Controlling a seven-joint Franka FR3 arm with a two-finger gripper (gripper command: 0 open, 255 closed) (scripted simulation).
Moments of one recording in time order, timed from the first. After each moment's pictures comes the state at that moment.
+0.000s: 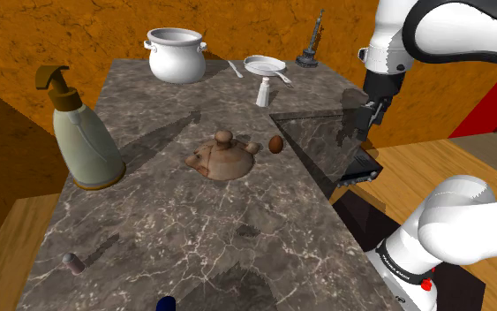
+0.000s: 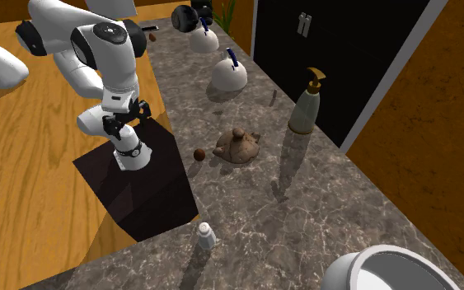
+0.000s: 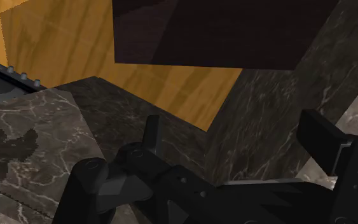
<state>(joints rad) 0.01 -0.83 0.05 -2.43 -0.10 1.42 -0.02</state>
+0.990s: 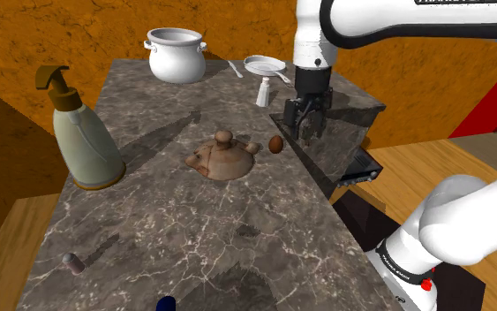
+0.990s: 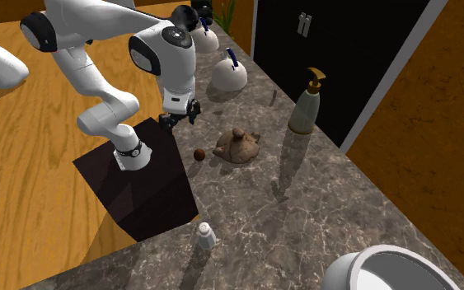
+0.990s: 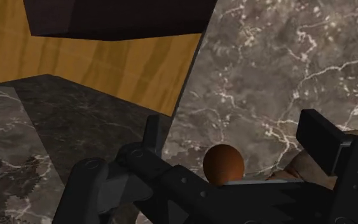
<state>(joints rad) 0.03 -0.43 0.23 -2.16 0.09 1.54 0.28</state>
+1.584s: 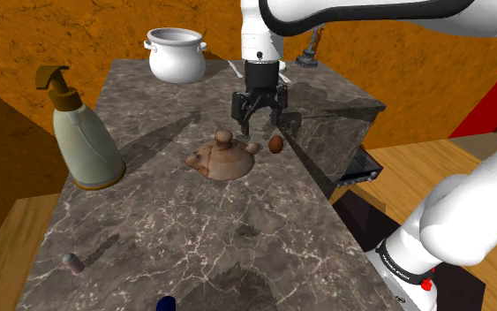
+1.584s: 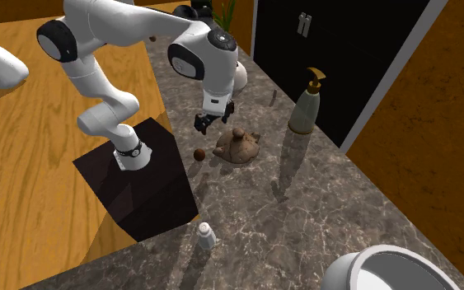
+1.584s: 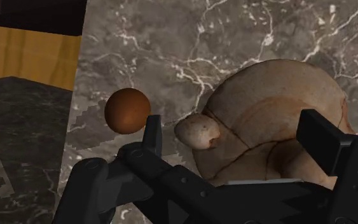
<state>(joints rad) 0.05 -0.12 0.32 -1.88 0.13 1.59 0.49</state>
